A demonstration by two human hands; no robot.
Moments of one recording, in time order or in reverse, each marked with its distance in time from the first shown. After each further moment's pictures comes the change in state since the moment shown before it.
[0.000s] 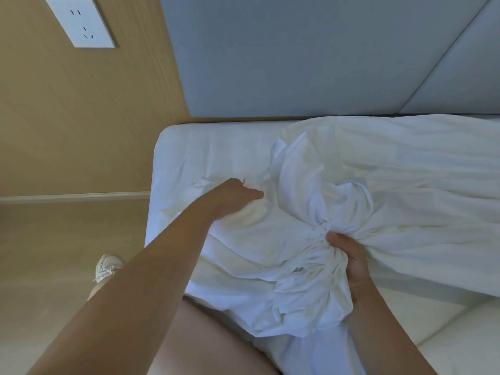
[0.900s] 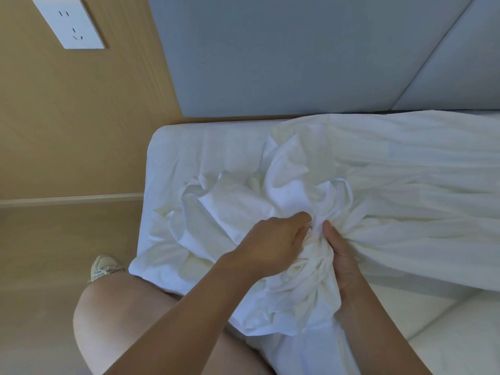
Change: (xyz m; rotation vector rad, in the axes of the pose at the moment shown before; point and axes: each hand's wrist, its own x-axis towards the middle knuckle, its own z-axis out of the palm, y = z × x) left_hand -0.061 -0.001 0.083 0.424 -0.051 0.652; right_hand -0.005 0.003 0.012 0.039 -0.002 -0.082
